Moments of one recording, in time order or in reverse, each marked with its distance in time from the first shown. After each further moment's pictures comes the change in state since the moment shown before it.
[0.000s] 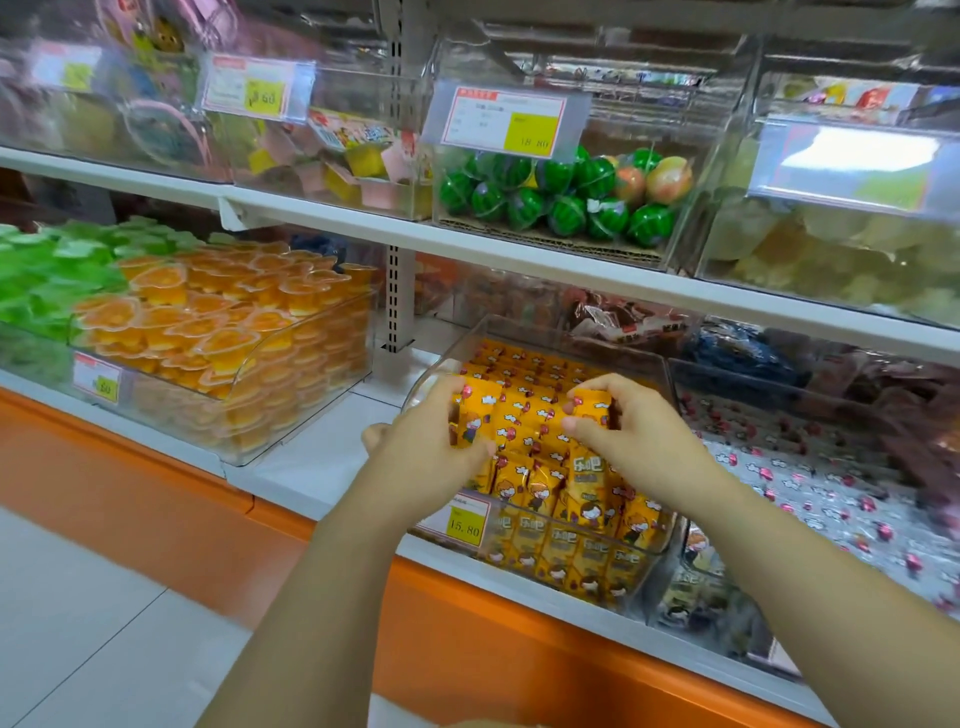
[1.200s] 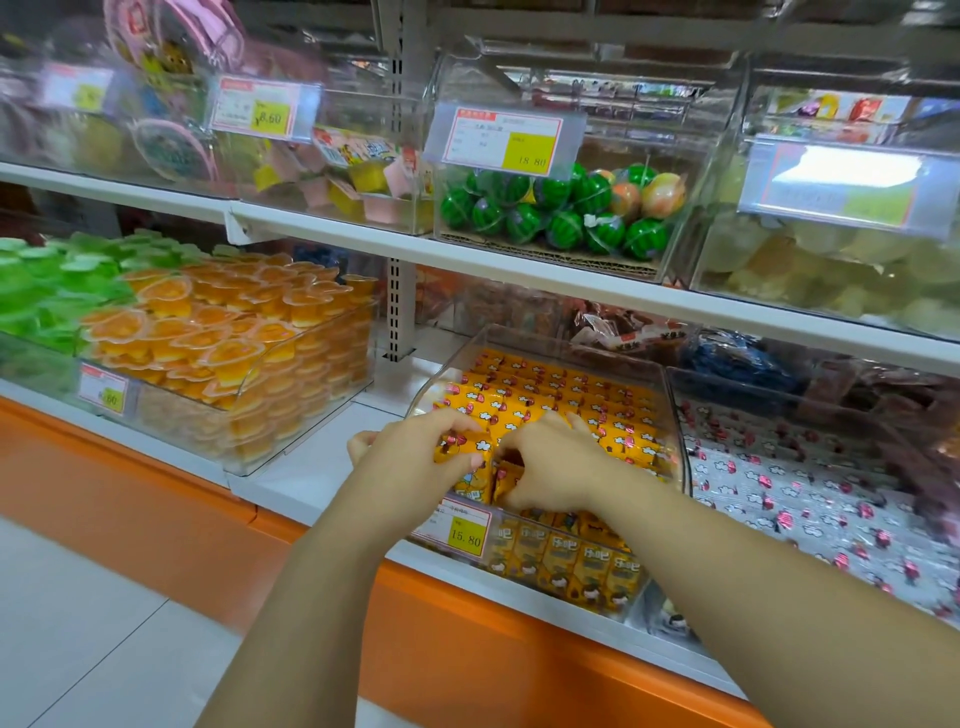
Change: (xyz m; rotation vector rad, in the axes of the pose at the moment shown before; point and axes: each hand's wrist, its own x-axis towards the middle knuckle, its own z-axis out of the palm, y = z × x) left_hand -0.010 0.004 -0.016 0.143 -0.007 0.031; right_hand 0.024 -0.028 0.047 -0.604 -0.426 -0.086
